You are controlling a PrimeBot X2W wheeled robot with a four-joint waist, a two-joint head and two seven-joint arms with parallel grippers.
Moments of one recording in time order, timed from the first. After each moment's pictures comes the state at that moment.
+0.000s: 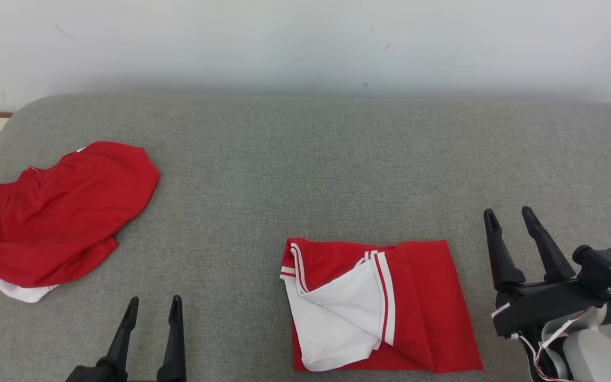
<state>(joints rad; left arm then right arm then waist) -0.05 0.05 -0.08 0.00 -0.18 0.03 -0.26 -0.25 -0.30 0.28 0.14 0.45 0.13 -0.17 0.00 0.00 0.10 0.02</state>
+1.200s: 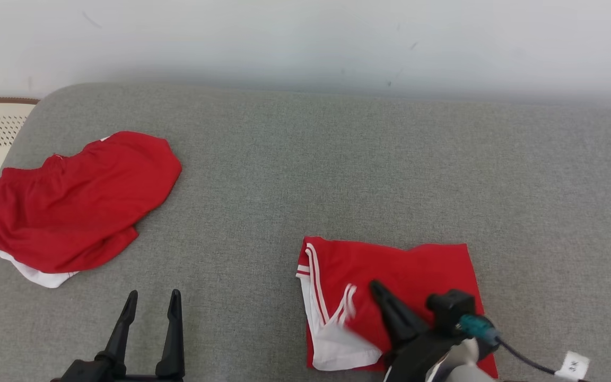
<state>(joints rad) -0.06 0.05 -0.06 0.01 -0.17 0.01 -0.26 -0.37 -0.17 0.67 0.55 0.44 0.13 -0.26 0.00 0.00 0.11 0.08</state>
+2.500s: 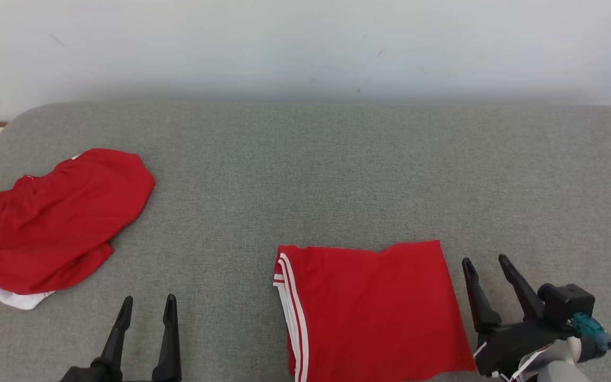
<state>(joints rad) -0.04 0.05 -0.06 -0.01 -0.18 0.03 -0.26 -0.25 -0.28 0.35 0.38 0.39 0.13 -0.26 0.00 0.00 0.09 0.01</state>
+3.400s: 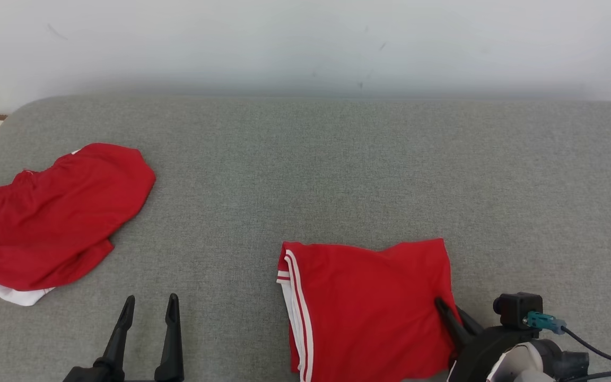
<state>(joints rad) -0.04 0.05 -0.07 -0.01 -0.18 0.04 -0.26 -0.32 -0.29 0.58 0.57 0.64 0.13 -0.10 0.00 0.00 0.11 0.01</state>
